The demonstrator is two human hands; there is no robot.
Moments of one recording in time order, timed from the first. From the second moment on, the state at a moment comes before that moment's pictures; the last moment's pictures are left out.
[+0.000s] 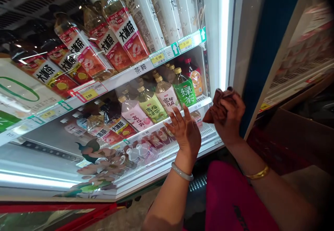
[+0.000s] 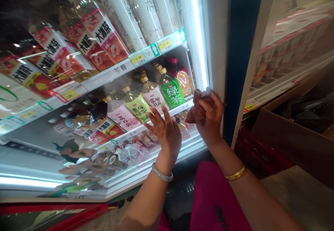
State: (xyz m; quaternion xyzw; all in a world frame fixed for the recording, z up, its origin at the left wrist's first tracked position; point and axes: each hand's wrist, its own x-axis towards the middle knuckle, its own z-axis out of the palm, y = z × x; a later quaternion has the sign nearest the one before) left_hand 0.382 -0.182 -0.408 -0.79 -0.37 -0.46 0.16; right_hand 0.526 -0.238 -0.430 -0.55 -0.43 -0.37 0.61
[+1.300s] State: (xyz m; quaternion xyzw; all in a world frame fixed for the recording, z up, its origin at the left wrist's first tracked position) left_hand 0.277 -0.159 -0.447 -0.77 -0.42 -0.45 0.15; right_hand 0.454 -0.224 -0.422 -0.53 -0.54 -0.36 0.55
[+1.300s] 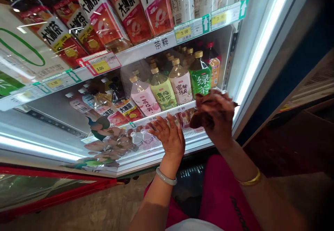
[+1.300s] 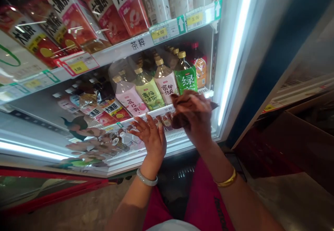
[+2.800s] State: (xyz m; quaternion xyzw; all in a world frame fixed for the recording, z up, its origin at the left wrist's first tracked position) left_hand 0.268 -0.158 -0.452 -0.77 -0.38 -0.46 0.22; right_hand 0.421 -0.203 -0.428 -0.49 -0.52 -0.38 0.58
